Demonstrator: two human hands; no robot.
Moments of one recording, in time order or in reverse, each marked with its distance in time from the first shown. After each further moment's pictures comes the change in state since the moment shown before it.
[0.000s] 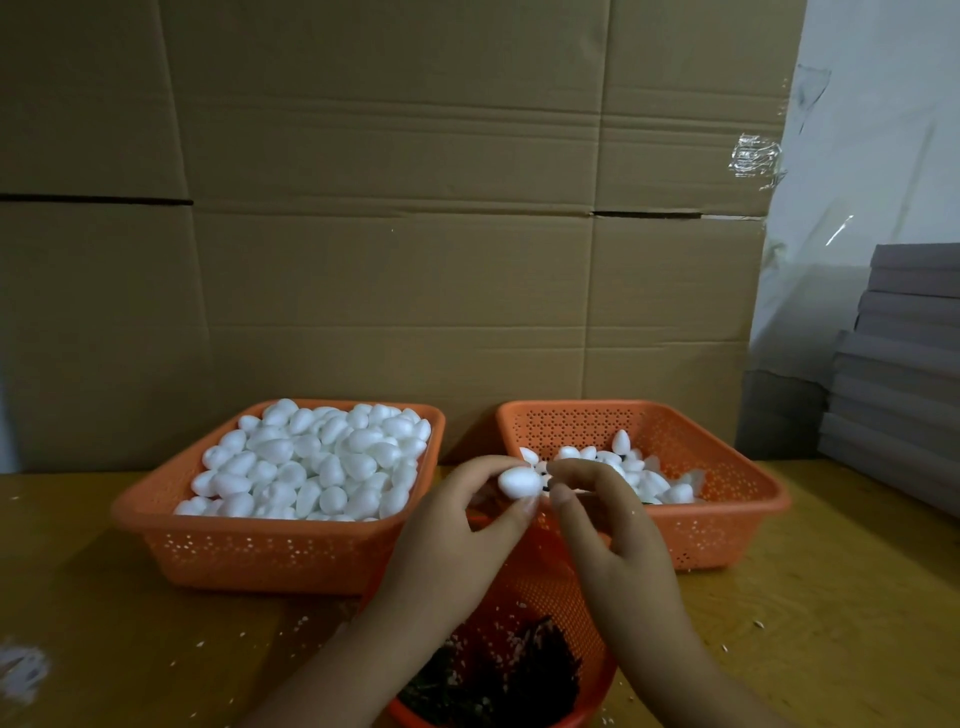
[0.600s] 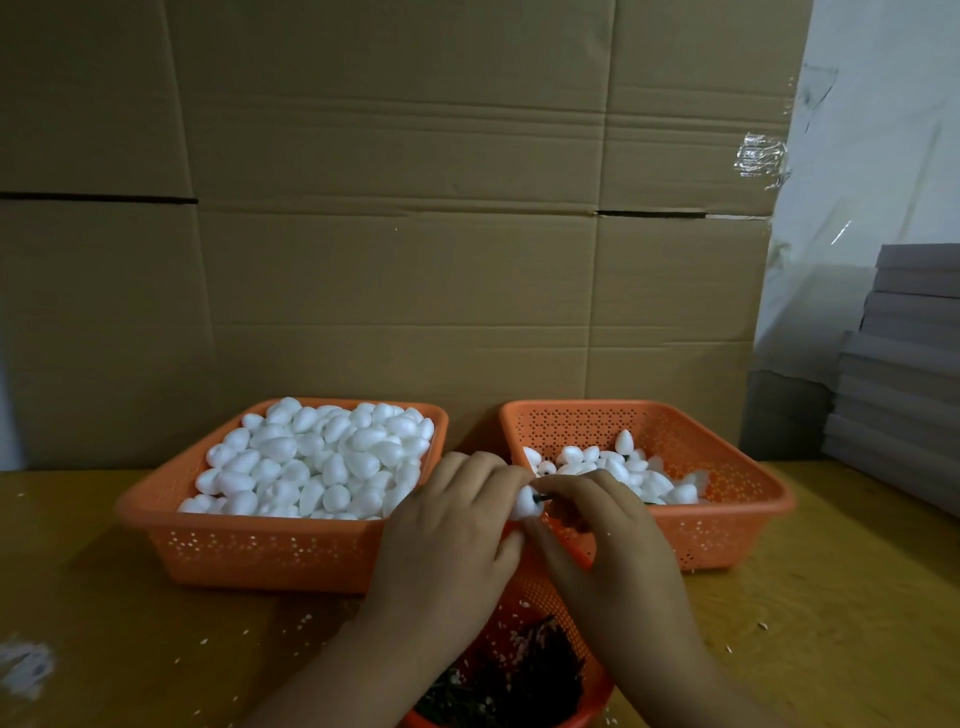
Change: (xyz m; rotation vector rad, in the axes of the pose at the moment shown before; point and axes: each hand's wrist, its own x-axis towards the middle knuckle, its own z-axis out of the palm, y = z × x) left_hand -0.006 0.005 -0.005 0.739 0.047 0.348; right_hand -0.003 0.005 0.000 -0.447 -0.001 -0.328
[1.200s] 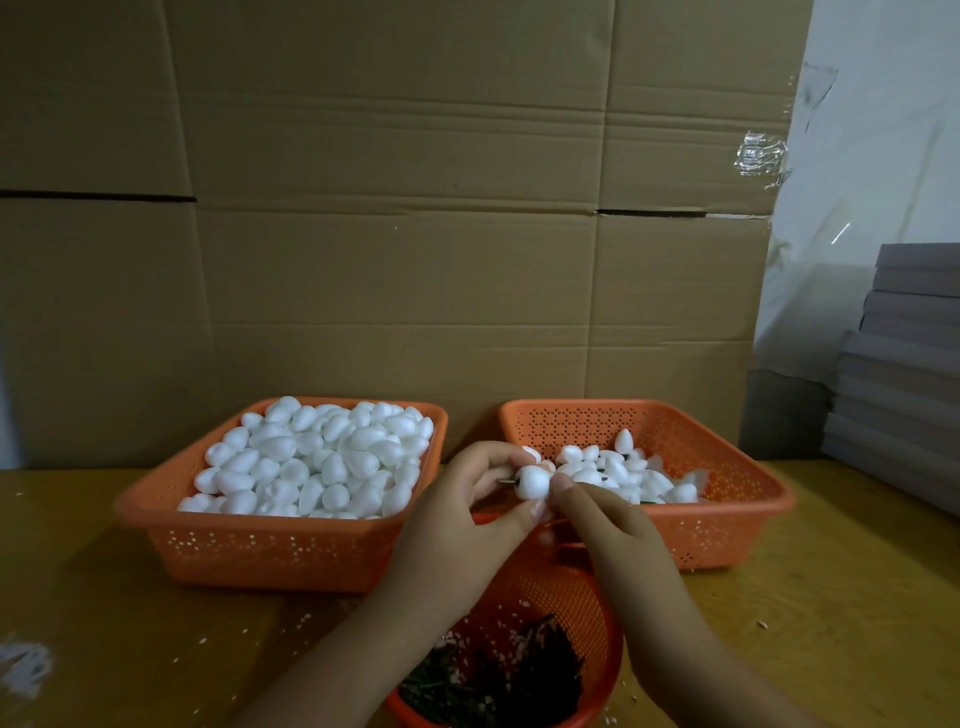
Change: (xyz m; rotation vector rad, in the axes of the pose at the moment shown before) left_hand 0.007 0.000 0.005 -0.984 -0.076 -0.353; right_hand 0.011 -0.007 -0.004 0.722 -0.154 0.658
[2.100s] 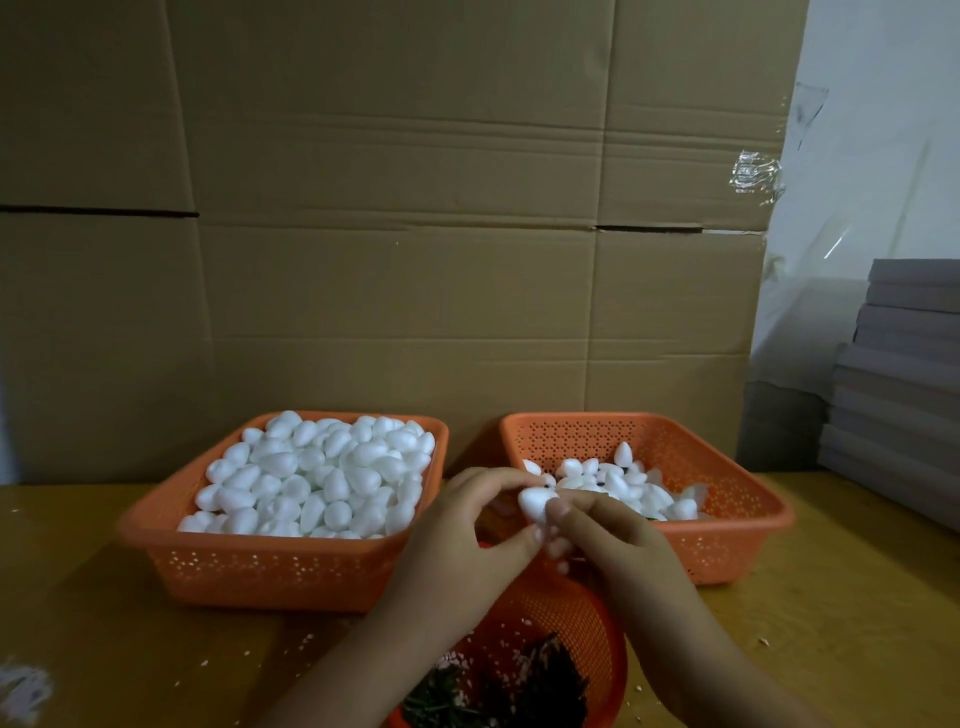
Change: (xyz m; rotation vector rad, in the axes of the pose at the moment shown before) left_hand 0.002 0.000 -0.006 0.225 0.005 0.032; right_hand 0.003 -0.003 -0.010 0.125 -0.108 0.036
